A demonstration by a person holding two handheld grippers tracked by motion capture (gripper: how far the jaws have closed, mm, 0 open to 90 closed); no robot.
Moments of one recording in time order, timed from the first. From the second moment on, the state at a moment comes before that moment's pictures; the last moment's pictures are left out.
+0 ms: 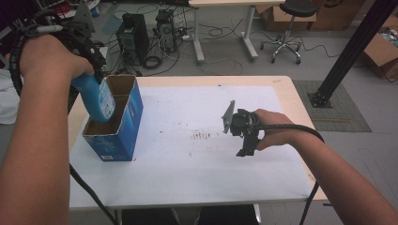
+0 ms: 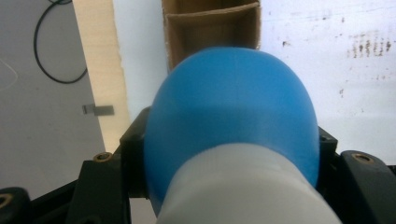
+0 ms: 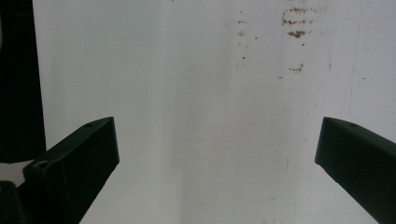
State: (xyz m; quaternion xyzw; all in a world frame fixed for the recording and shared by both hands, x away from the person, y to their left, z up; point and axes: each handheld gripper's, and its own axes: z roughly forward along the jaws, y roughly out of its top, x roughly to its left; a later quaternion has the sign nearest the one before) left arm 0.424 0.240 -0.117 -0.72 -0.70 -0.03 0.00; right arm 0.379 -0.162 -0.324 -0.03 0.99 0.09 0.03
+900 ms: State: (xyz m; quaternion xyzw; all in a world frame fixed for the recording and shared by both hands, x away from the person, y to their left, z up) left arm 0.431 0.245 -0.229 -0.72 -0.69 0.00 0.02; right arm 0.377 -0.168 -0.324 -0.02 1.00 0.09 0.04
